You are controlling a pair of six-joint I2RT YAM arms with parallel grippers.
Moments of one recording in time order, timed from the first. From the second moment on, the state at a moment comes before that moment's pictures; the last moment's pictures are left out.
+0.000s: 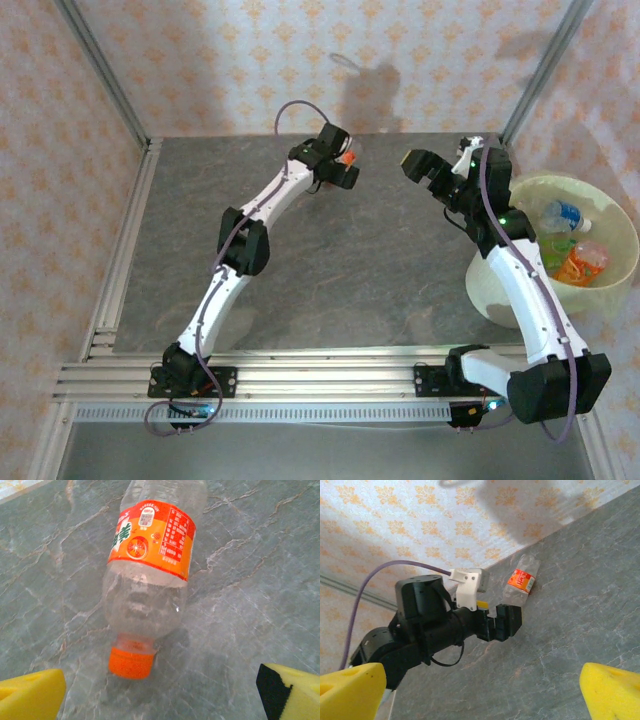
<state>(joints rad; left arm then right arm) -0.47 2.68 2.64 -0.84 -0.13 -0.05 0.13 1.14 1.16 -0.42 -0.30 0.67</state>
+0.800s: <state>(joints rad) -0.48 2.85 2.77 -0.81 -0.20 -0.09 0.13 1.15 1.16 -0.48 -0.22 0.61</state>
